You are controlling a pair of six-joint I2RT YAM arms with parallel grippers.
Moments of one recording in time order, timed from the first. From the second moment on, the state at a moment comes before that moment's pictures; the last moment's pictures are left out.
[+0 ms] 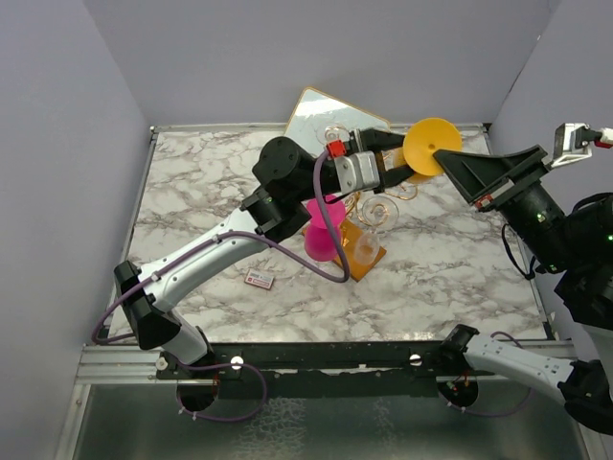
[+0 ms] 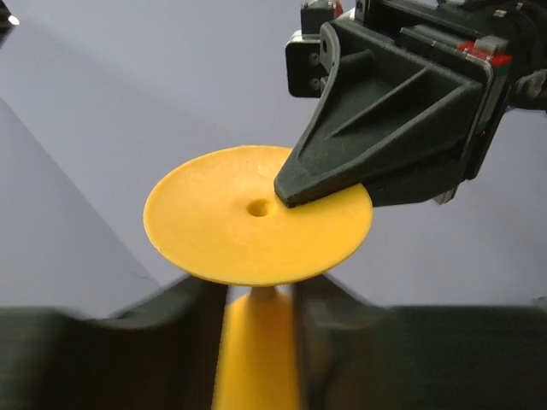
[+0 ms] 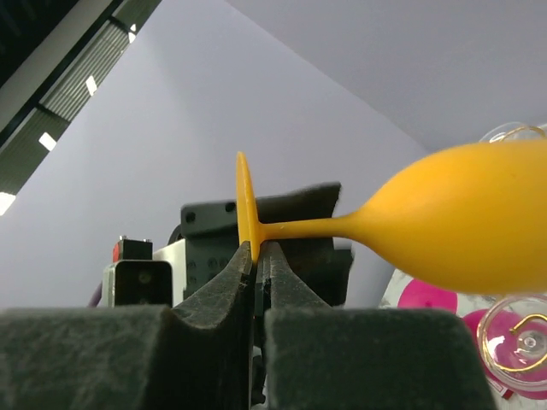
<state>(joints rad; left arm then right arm) -0.99 1.54 1.66 0.43 0.54 0.29 0.78 0.85 1.59 -0.46 0.17 0.94</state>
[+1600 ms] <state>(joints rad) -1.00 1.10 1.40 0.01 -0.15 -0.09 0.78 0.96 1.23 -0.29 0.59 0.77</state>
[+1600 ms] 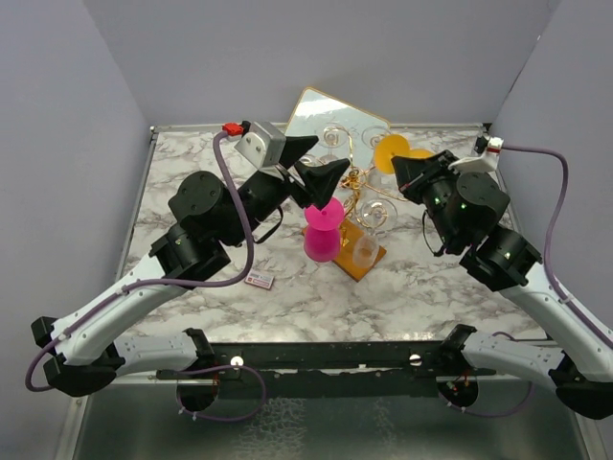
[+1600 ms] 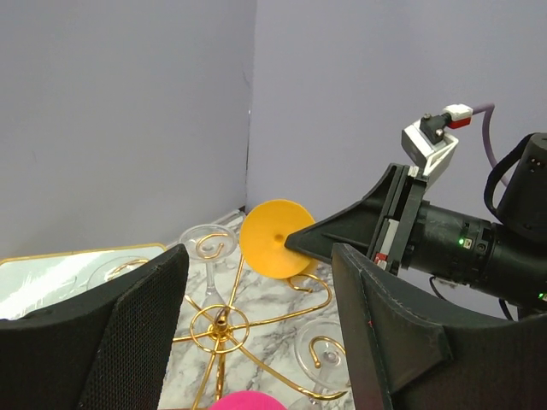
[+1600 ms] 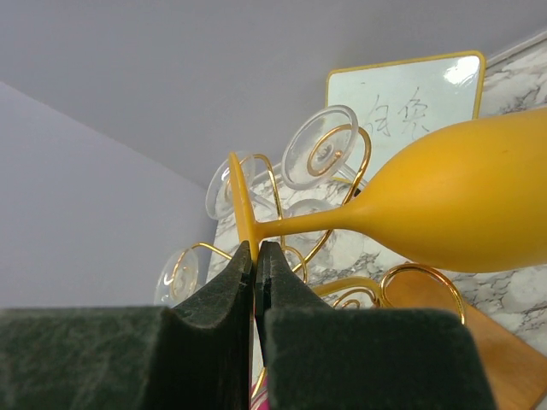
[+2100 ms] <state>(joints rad) -1.00 1.06 1.40 -0.01 -0.18 -0.11 0.78 0.96 1.17 -0.35 0.53 0.93</state>
